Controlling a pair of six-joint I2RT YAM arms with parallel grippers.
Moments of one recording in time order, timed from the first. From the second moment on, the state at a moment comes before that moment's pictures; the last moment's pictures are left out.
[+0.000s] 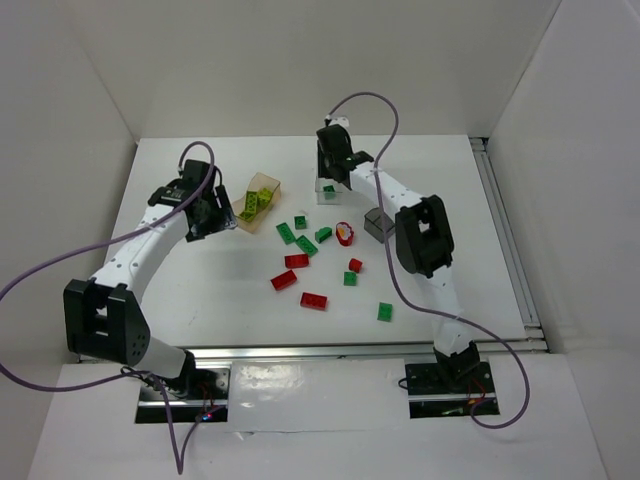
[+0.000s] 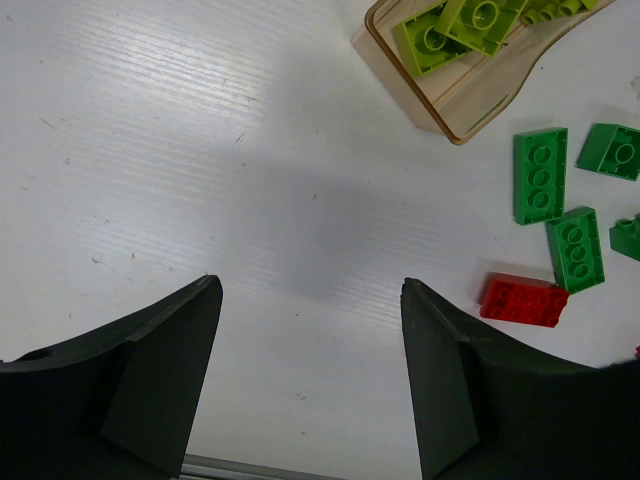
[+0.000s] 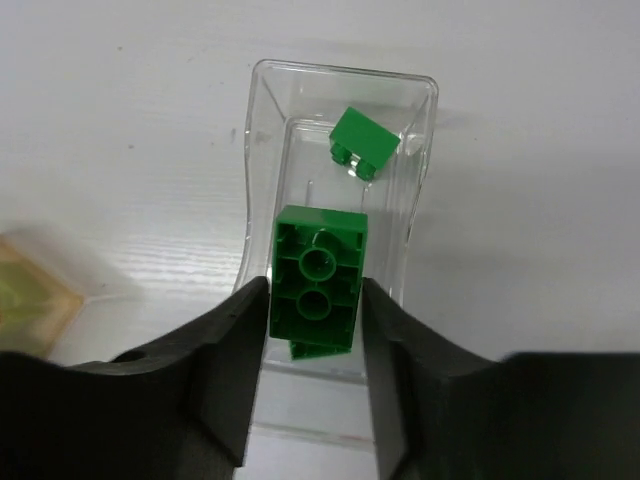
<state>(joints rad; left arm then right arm) -0.17 1.45 1.23 -0.80 -0.19 -0.52 0.50 2.31 2.02 -0.36 0.31 0.30</state>
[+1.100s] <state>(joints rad) -0.19 1.46 1.22 -0.79 -0.15 -0.53 0.68 1.93 1.34 -0.30 0.16 0.53</state>
